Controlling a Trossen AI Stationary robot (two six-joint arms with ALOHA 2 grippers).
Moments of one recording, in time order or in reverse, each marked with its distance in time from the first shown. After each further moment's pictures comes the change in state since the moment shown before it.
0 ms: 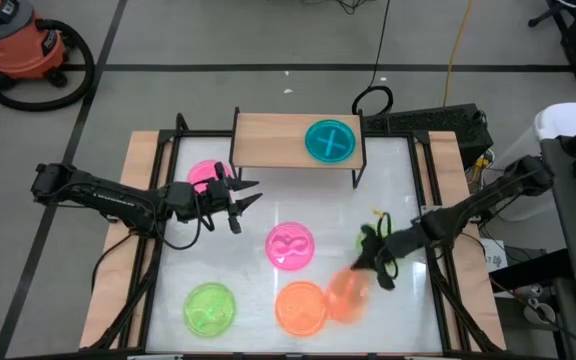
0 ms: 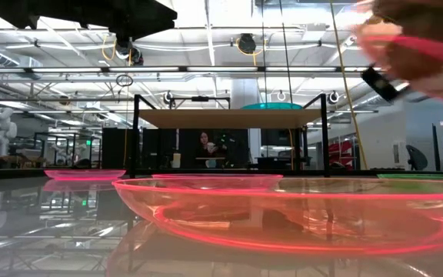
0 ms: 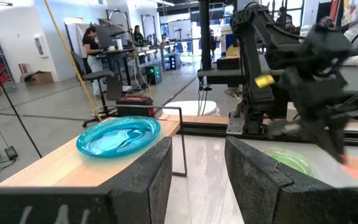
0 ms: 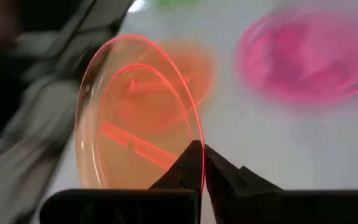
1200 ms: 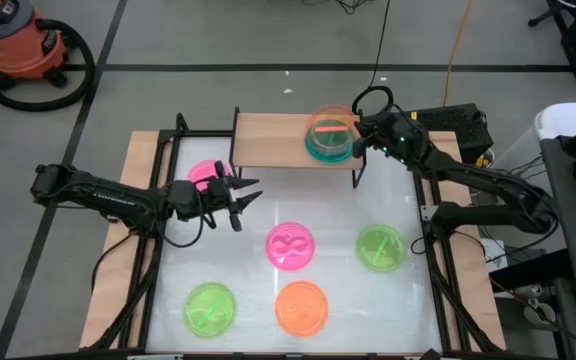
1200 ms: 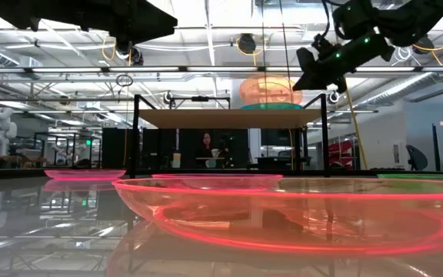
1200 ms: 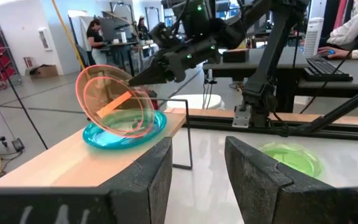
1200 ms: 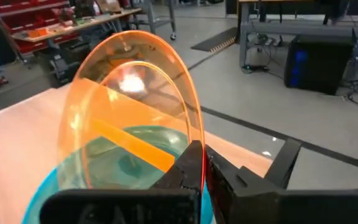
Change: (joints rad) left arm 0.022 0.000 0.000 -0.031 0.000 -0.013; right arm -1.135 0.063 0.162 0.239 0.065 -0.257
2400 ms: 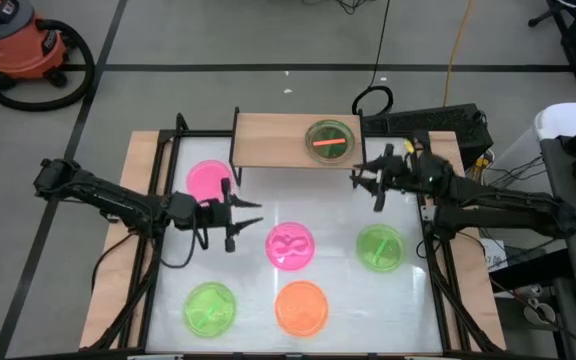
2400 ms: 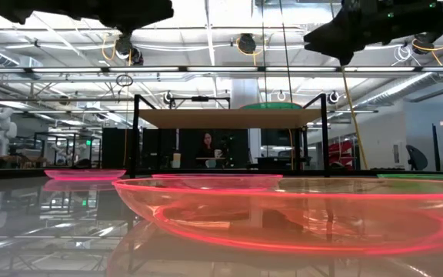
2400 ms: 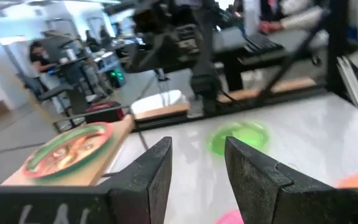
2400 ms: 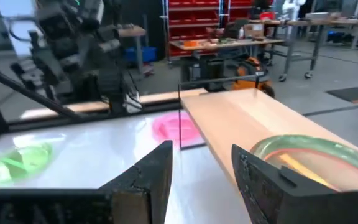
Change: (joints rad) left arm -0.143 0.026 0.013 -0.040 0.079 0.180; right arm 0.400 -0.394 -0.160 -0.076 -0.162 -0.134
